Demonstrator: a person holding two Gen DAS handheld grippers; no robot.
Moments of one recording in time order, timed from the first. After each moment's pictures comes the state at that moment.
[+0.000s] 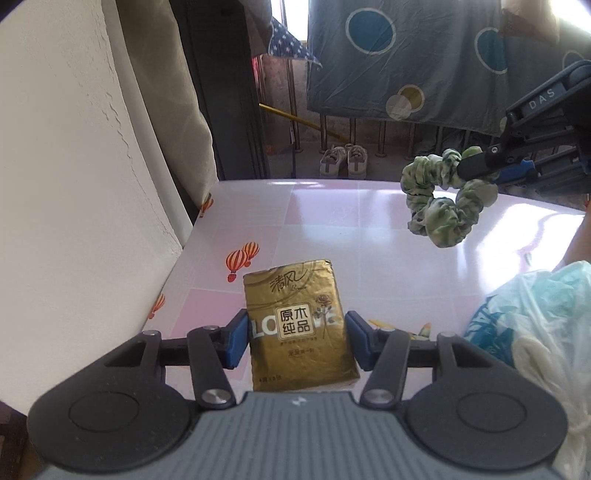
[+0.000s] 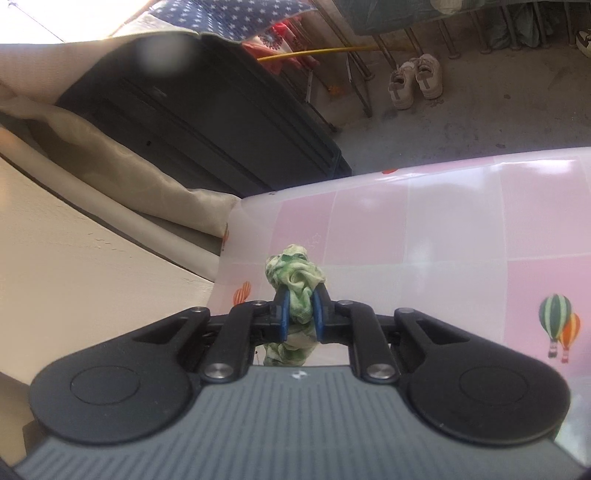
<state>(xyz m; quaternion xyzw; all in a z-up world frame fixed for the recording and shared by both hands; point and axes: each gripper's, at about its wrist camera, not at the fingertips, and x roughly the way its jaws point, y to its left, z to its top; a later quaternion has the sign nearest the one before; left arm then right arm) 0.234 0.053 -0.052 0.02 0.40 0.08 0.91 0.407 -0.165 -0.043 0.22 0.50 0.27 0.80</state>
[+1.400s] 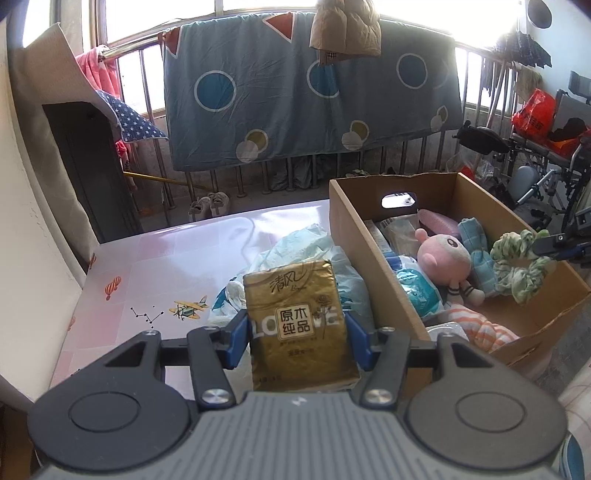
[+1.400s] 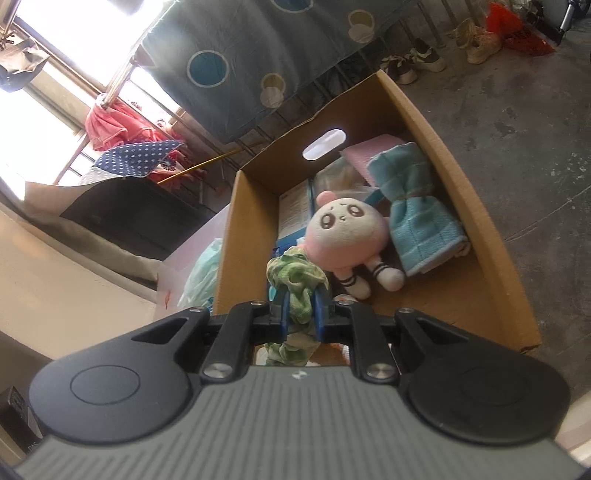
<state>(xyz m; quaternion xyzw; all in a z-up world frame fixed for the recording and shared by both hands) 0.053 -0.122 0.022 0.07 0.34 -0.11 0.93 0.047 -0.517 0.020 0.32 0.41 0.05 0.85</state>
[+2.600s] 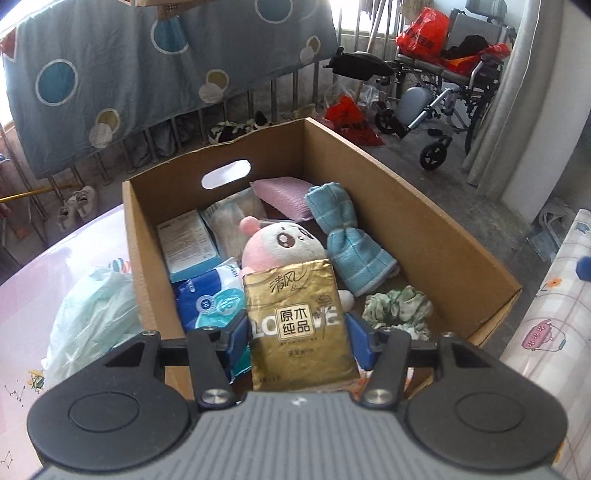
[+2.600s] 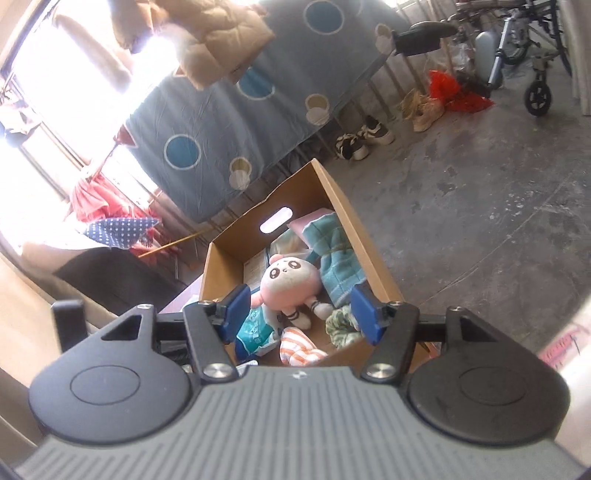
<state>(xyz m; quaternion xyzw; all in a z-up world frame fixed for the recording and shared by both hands) 0.125 -0.305 -0.003 0.14 0.42 -0.30 0.84 -0.093 -0.552 0.064 0.34 0.29 -0.04 0.90</state>
